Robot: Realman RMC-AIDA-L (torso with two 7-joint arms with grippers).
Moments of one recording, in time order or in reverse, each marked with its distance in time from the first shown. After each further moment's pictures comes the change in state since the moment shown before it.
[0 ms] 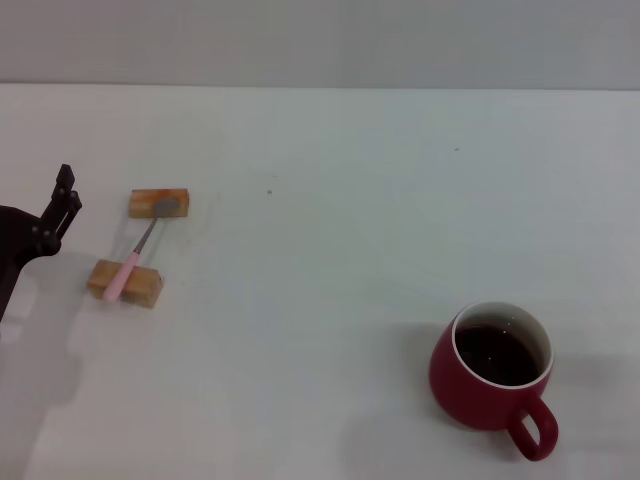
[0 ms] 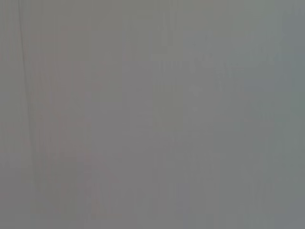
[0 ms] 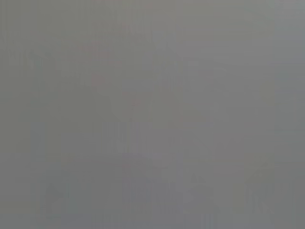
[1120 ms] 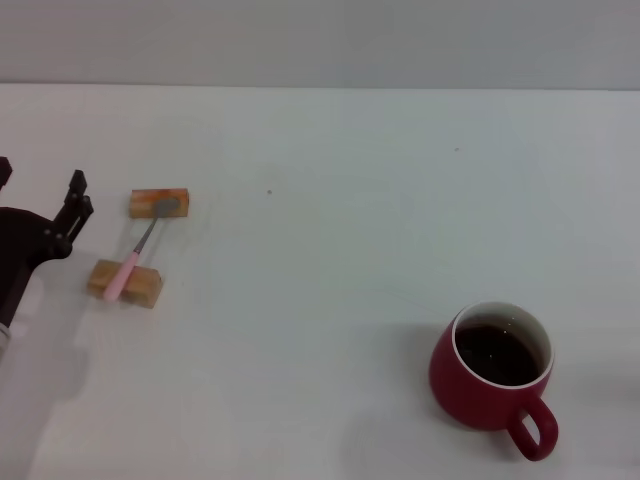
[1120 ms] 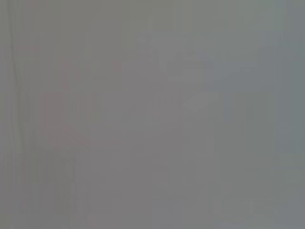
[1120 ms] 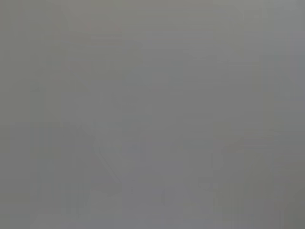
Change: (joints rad) left arm -0.013 0.000 0.015 -0.002 0.000 -0.037 0.000; right arm -0.045 -0.003 -0.021 0.033 0.147 0.068 -0.023
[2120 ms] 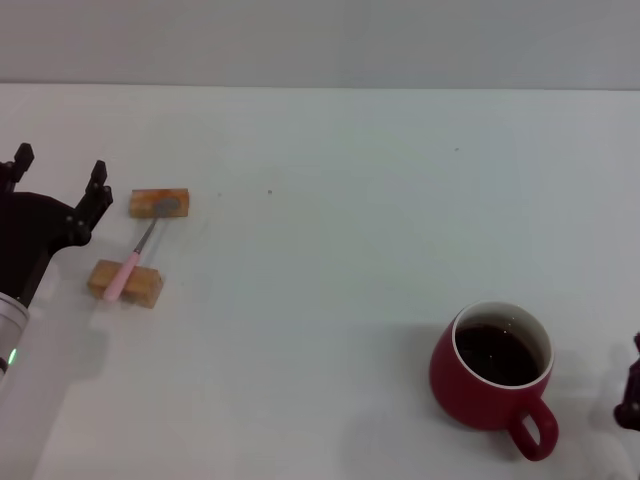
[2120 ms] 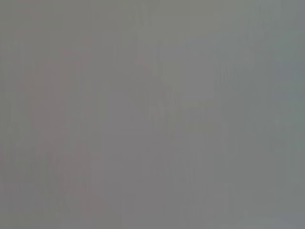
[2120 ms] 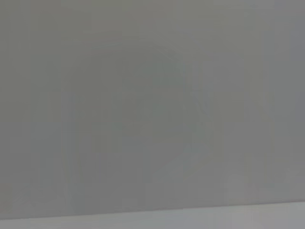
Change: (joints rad) left arm -0.048 -0.002 0.003 0.001 -0.008 -0.058 0.053; right arm 0.028 0.008 -0.193 0.251 -0.006 0.123 -0.212
